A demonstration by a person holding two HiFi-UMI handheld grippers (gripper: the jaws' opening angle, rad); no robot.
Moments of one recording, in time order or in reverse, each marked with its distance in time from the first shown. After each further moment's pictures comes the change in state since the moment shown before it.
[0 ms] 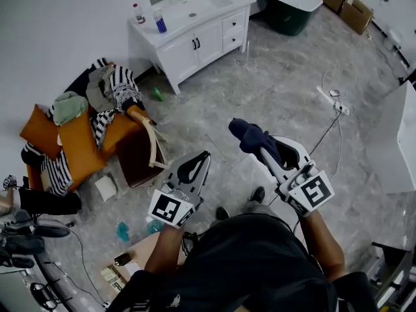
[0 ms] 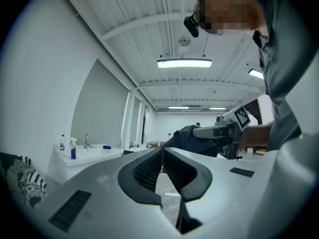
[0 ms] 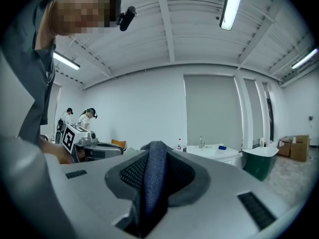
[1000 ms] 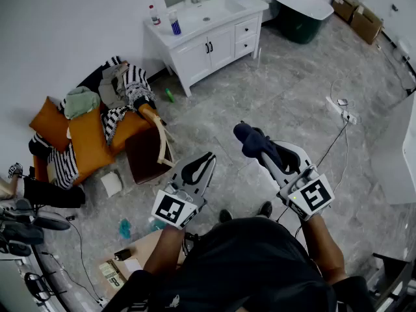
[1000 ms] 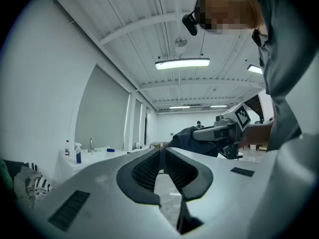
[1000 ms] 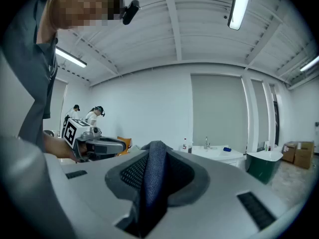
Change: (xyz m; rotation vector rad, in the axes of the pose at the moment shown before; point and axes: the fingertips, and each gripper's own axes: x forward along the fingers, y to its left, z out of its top) left arm -0.024 -0.008 0.013 0.044 -0.003 0.027; right arm 0.001 0.029 0.007 -0.049 0.001 0.050
